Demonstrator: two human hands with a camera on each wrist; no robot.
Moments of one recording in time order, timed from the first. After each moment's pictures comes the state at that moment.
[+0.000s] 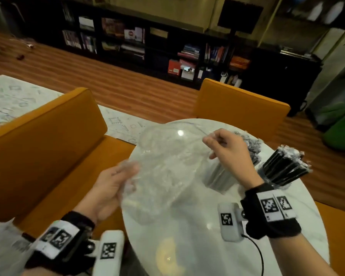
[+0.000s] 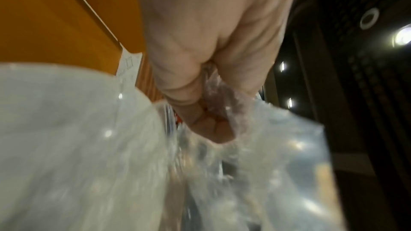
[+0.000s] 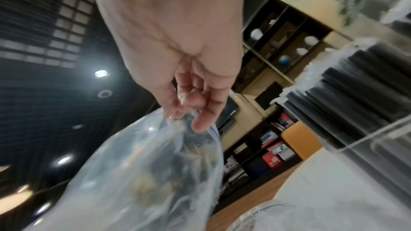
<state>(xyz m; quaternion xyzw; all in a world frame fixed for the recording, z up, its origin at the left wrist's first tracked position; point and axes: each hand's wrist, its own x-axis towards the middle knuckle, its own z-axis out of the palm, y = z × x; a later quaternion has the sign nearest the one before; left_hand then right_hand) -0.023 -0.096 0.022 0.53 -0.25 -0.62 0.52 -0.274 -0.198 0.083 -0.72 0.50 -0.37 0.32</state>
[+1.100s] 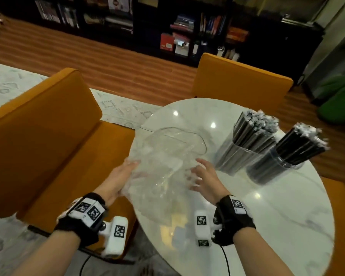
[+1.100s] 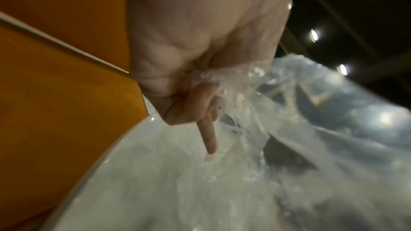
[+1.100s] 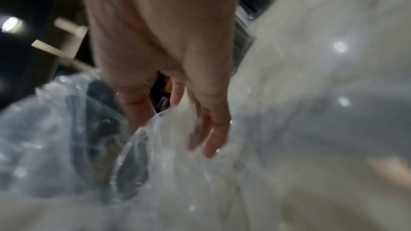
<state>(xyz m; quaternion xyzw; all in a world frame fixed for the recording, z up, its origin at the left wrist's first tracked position) 0.017 -0.130 -0.048 0.62 -0.30 -0.64 0.35 -0.233 -0.185 -0.088 -0.31 0.55 -0.35 0.69</state>
